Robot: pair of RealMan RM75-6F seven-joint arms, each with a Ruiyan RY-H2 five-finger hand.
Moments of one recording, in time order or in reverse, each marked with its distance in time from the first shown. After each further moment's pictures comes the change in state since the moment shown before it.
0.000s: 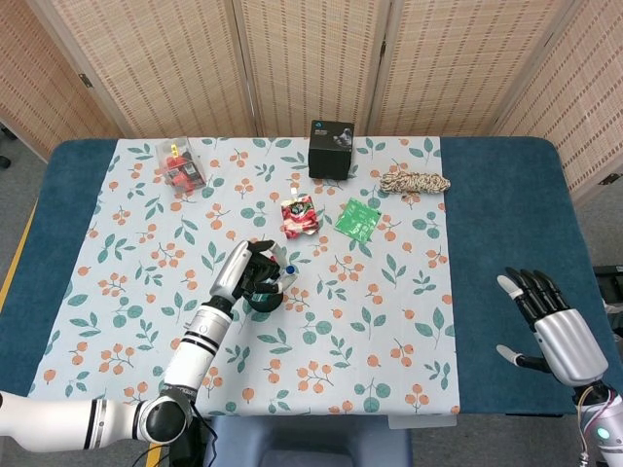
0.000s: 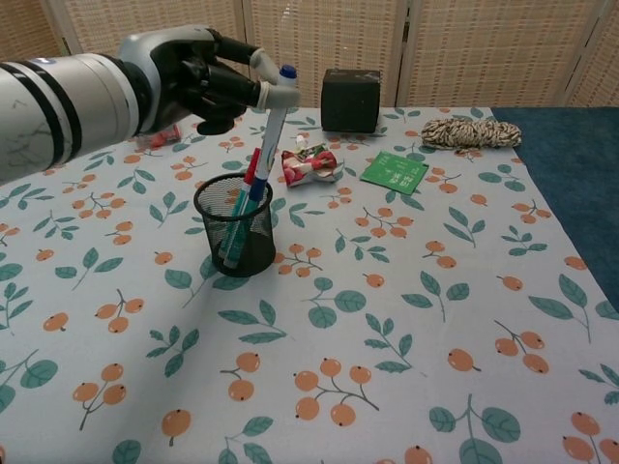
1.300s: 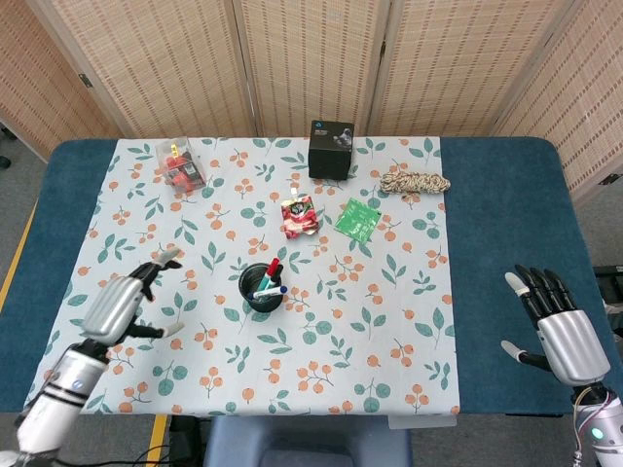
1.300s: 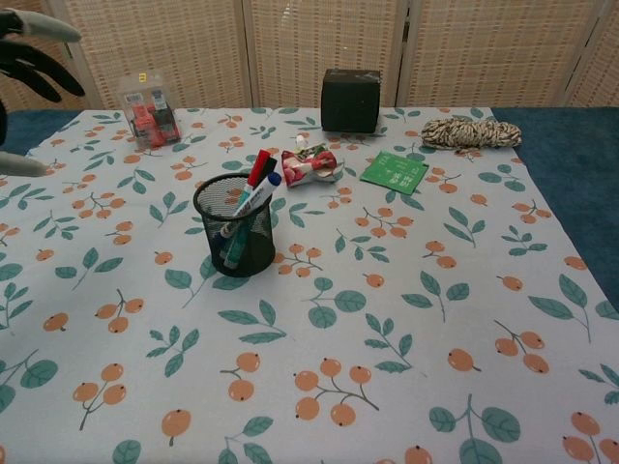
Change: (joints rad) left arm 0.437 0.528 0.301 -0.104 0.707 0.079 0.031; right arm -0.022 -0.041 0.027 -0.022 0.064 -0.003 -0.137
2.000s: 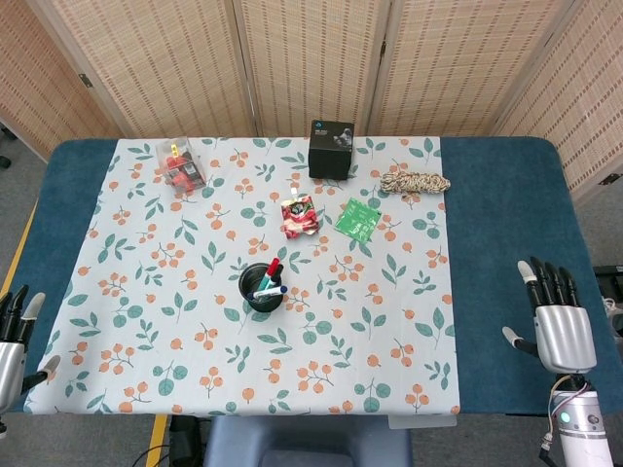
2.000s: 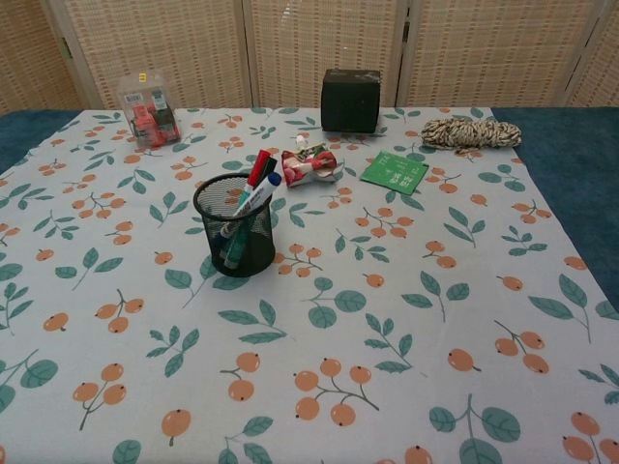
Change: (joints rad) left arm 0.359 -0.156 0.111 0.505 0.148 0.459 0.248; right arm -0.021 -0.138 0.093 -0.071 0.218 -0.041 -0.284
